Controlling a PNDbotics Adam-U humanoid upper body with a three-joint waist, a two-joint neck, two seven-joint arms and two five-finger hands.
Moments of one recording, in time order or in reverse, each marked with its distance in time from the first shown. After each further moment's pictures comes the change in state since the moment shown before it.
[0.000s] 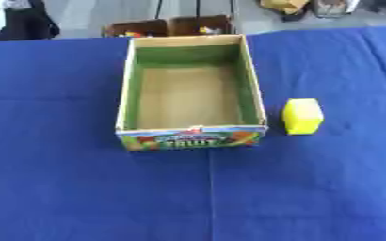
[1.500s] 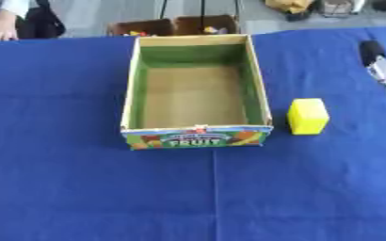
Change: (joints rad) left arm 0.007 0.000 -0.006 0.000 0.007 0.001 -0.011; right arm -0.057 -0.498 0.138 0.005 0.050 0.398 0.821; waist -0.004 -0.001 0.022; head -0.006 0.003
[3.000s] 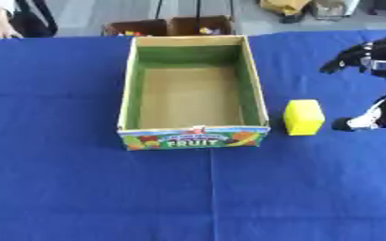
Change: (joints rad) left arm 0.000 0.000 -0.008 0.000 0.013 0.000 -0.016; right arm -0.200 -0.077 0.177 0.179 -0.208 -0.016 0.581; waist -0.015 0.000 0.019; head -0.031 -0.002
